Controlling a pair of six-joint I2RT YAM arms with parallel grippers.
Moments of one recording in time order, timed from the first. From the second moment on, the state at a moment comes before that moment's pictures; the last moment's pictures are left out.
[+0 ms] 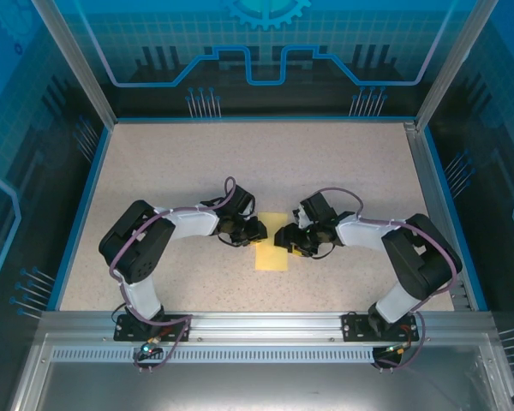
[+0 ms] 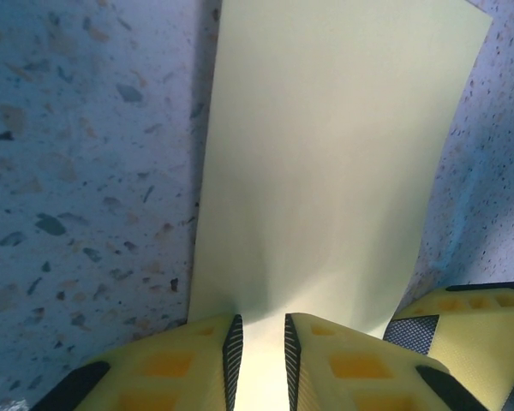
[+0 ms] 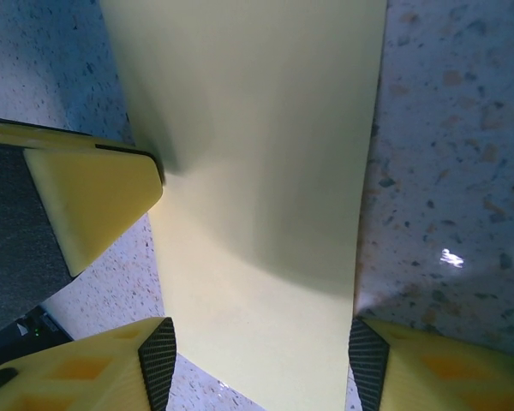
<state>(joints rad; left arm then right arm) -0.60 1.80 0.93 -0.21 0.39 -0.89 0.55 1.61 0.72 -0.20 -0.52 0.79</state>
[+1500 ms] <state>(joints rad) -0.60 1.78 0.91 -0.20 0.38 -0.89 0.52 1.67 0.81 -0.21 -0.55 0.72</state>
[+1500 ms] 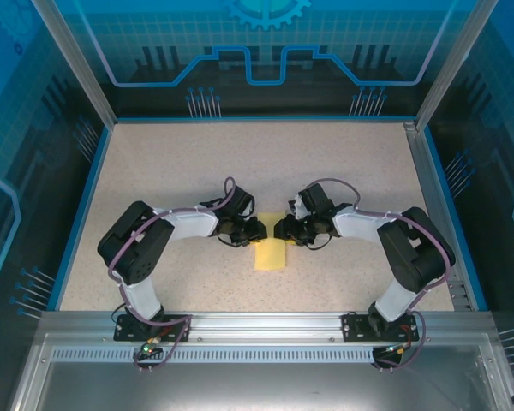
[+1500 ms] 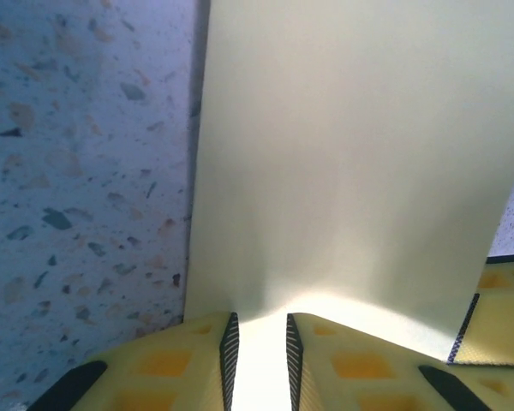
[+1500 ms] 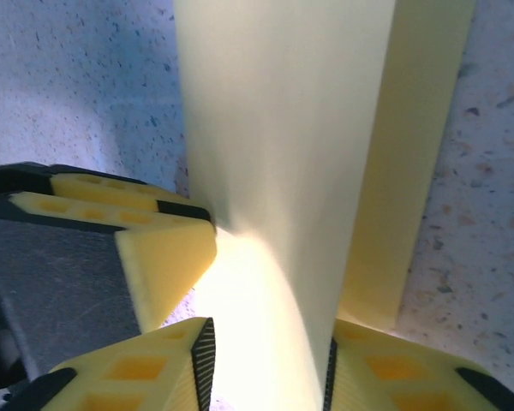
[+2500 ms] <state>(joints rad) -1.10 1.59 0.85 -0.32 -0.12 -0.38 0.51 1.67 0.85 -0.29 -0.58 0.74</state>
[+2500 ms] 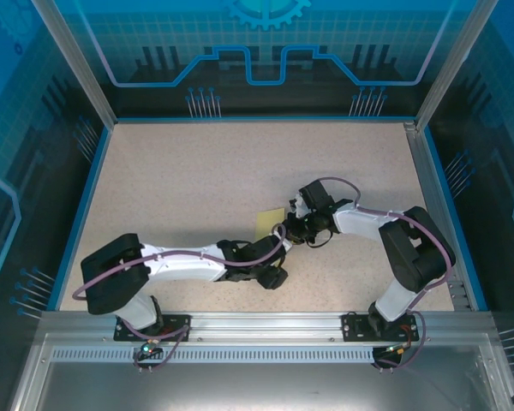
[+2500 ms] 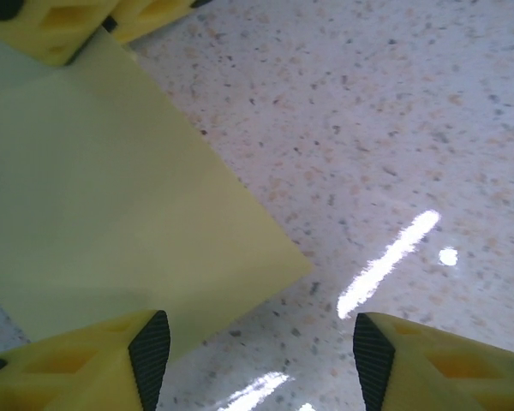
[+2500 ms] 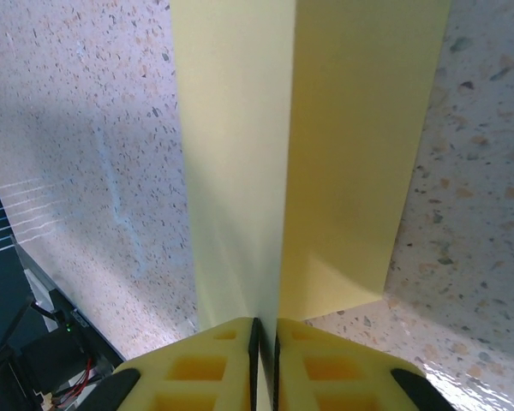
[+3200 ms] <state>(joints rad) -1.15 1.65 0.92 -0.34 -0.32 -0.31 0.50 1.67 0.85 -0.29 -0.58 0.74</state>
